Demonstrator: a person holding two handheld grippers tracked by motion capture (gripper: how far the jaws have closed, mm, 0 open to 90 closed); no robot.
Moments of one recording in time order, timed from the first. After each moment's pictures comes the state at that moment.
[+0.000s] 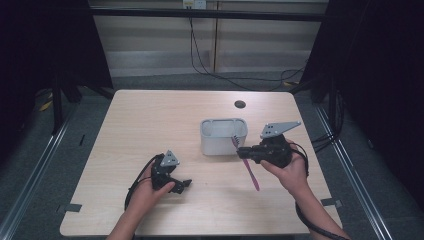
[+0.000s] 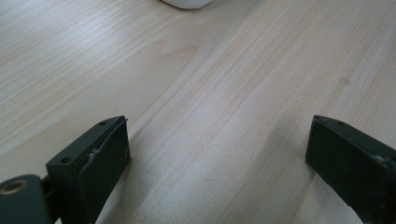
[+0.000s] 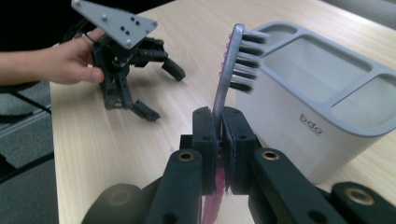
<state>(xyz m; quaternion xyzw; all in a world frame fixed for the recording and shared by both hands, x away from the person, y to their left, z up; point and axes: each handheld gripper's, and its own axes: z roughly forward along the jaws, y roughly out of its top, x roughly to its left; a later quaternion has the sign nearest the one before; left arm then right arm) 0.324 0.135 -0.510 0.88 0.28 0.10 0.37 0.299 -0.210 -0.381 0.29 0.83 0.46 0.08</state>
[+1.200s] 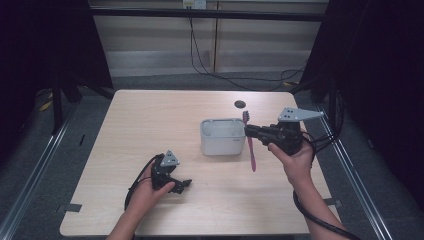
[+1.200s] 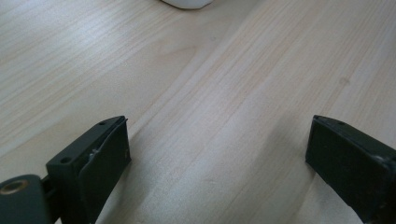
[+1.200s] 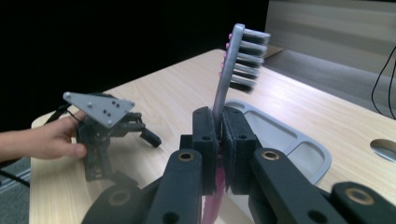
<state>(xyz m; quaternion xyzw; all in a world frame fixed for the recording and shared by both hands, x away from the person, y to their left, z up) 0.324 0.135 -0.510 0.88 0.28 0.10 0.37 0.308 -0.229 -0.348 0.31 0.76 0.55 0.14</state>
